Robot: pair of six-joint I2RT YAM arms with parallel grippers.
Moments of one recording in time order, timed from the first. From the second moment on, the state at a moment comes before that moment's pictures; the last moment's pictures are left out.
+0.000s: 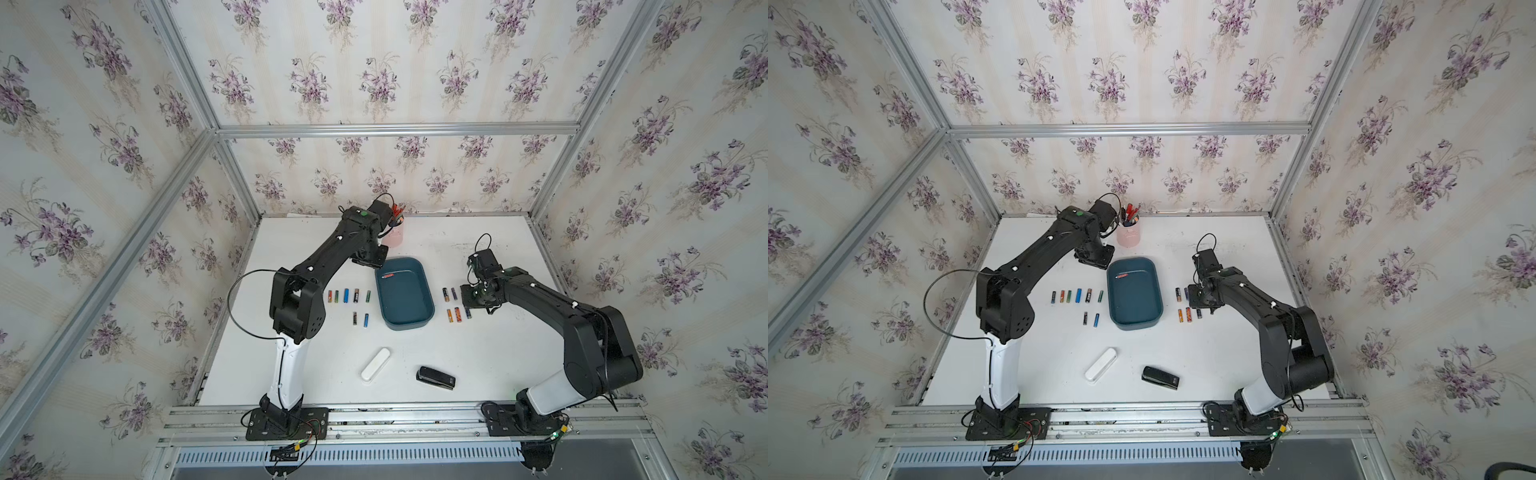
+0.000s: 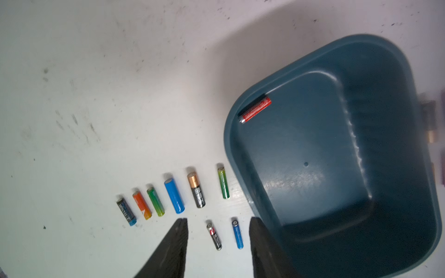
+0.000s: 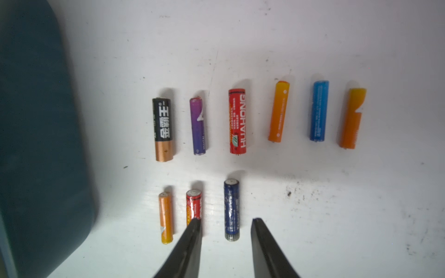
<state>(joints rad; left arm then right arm) -0.51 2.17 2.12 -1.29 -0.10 -0.16 0.32 1.55 0.97 -0.65 0.01 0.23</state>
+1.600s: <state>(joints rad) -0.60 2.55 2.34 -1.25 -0.15 0.04 0.32 1.68 1.07 -0.71 -0.03 0.20</state>
